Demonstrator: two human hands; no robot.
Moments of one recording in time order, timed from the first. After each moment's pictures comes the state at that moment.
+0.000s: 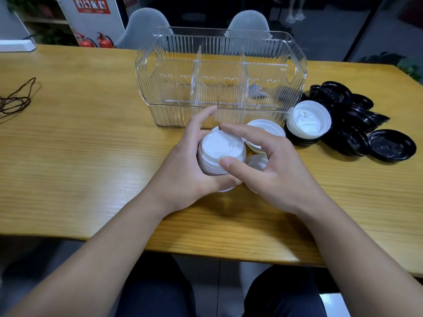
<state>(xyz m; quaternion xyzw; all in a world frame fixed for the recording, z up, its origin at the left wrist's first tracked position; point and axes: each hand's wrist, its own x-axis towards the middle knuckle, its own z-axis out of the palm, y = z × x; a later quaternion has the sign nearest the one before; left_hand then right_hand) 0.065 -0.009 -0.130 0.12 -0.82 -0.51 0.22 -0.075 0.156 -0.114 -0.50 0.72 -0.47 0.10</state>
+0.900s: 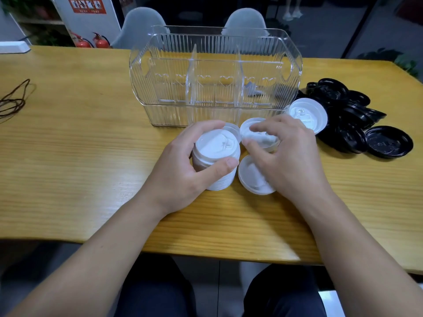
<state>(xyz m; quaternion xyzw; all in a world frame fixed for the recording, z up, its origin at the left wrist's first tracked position) 0.065 -0.010 -0.133 0.12 -0.83 -0.48 0.25 -0.106 0.154 -0.134 -0.38 0.82 -0.41 -0.11</state>
